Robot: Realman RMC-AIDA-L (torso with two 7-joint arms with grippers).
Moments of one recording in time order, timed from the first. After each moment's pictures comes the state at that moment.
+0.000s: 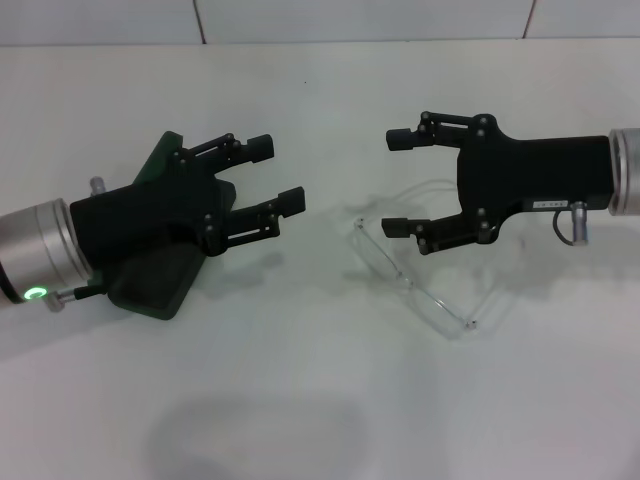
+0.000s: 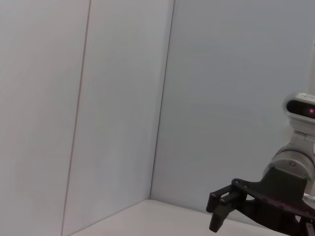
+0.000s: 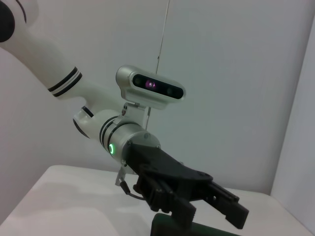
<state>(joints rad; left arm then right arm) -0.47 -1.95 1.40 0.36 1.04 1.50 -0.98 0.70 1.93 -1.31 -0.46 -1.37 -1.50 0.88</state>
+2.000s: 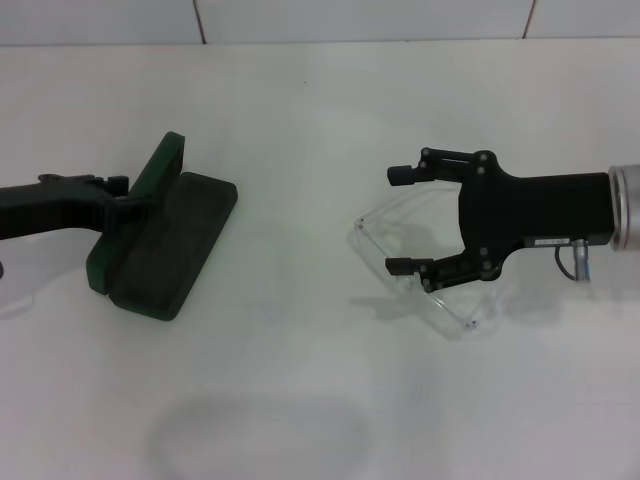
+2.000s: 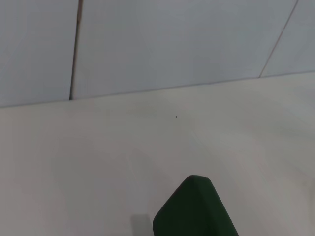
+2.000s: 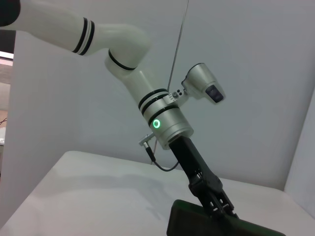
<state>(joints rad) -0.30 -2.07 0.99 1.06 2.03 1.19 -1.95 0.65 1.96 -1.31 -0.49 -1.41 -1.50 0.82</state>
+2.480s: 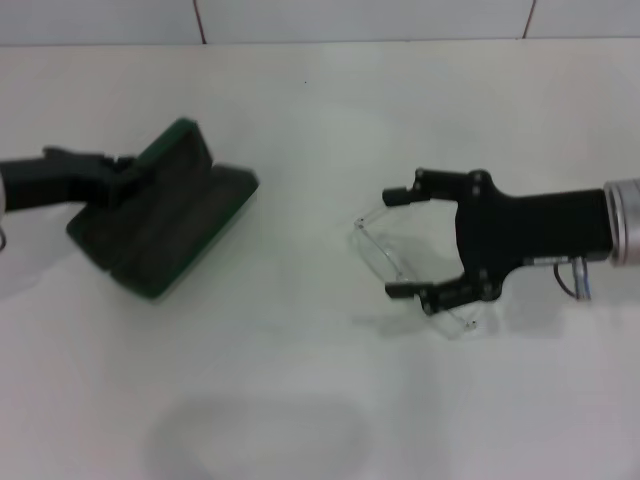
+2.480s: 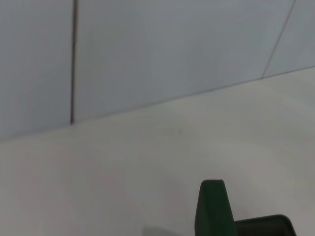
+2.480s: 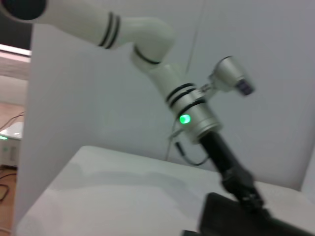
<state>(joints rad) -0.35 -2.05 0.99 1.04 2.05 1.15 -1.92 0.64 1.96 -1.32 -0.49 -1.44 -1.52 0.80</state>
